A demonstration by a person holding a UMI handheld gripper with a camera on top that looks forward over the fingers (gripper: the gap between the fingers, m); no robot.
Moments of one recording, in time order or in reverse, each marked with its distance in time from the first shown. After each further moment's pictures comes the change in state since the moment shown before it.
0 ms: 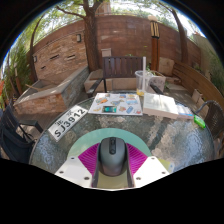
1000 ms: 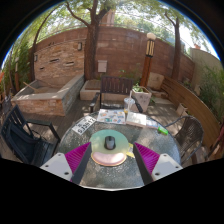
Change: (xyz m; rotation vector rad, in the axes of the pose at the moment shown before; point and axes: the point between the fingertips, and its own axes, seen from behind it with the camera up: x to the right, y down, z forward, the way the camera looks) arm -0.036 -0.036 -0.294 0.084 0.137 -0.081
